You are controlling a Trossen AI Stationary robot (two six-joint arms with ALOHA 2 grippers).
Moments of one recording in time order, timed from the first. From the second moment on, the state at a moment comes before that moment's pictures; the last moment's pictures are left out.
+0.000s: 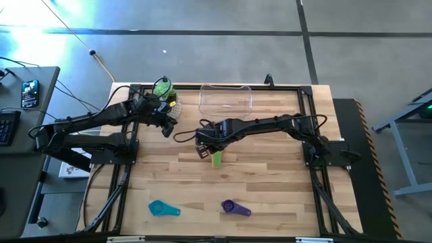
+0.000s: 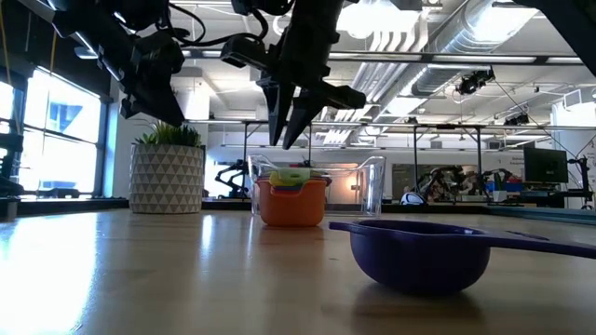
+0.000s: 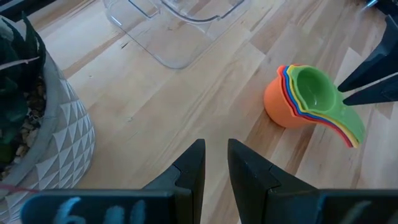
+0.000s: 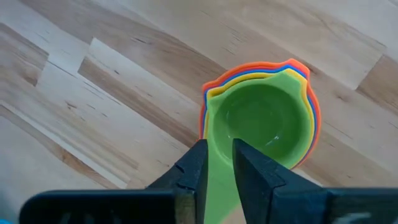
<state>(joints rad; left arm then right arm) 0.44 0.90 0.66 -0.56 0.08 -0.31 0.05 2.17 1.96 -1.05 0.10 1.05</state>
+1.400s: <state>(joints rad) 0.44 0.90 0.66 -0.56 0.08 -0.28 0.15 2.17 1.79 -1.03 0.01 1.33</state>
